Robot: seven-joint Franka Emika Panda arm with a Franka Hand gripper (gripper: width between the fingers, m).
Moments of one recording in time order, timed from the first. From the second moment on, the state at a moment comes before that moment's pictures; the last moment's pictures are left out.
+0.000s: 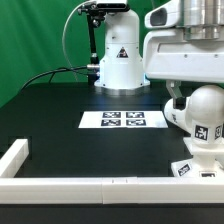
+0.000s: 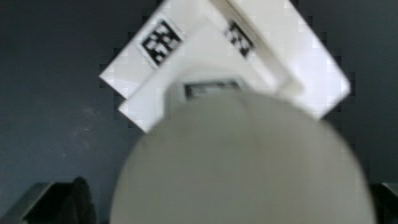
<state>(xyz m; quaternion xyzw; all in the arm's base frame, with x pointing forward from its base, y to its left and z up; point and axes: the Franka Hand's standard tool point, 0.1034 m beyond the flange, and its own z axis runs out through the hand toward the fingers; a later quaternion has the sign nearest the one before) 0.624 0.096 0.119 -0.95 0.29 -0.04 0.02</state>
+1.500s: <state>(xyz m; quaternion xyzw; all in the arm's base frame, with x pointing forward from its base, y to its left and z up) 0.625 0.099 0.119 -0.97 -0.22 0.00 -0.04</state>
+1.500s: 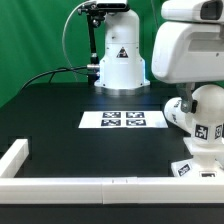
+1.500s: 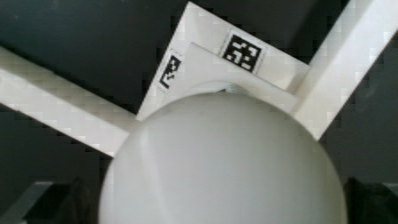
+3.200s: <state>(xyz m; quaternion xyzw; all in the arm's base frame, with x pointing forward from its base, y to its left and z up) 0.623 0.088 0.117 -0.83 0.56 -0.04 -0.01</state>
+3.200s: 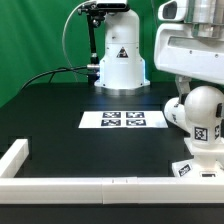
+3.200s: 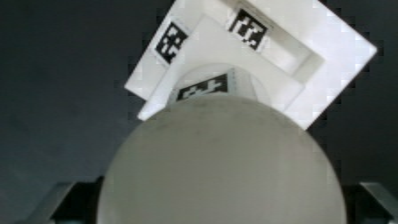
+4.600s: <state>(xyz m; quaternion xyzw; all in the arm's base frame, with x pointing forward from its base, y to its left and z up) 0.620 0.105 0.115 -0.86 0.51 -0.01 0.03</state>
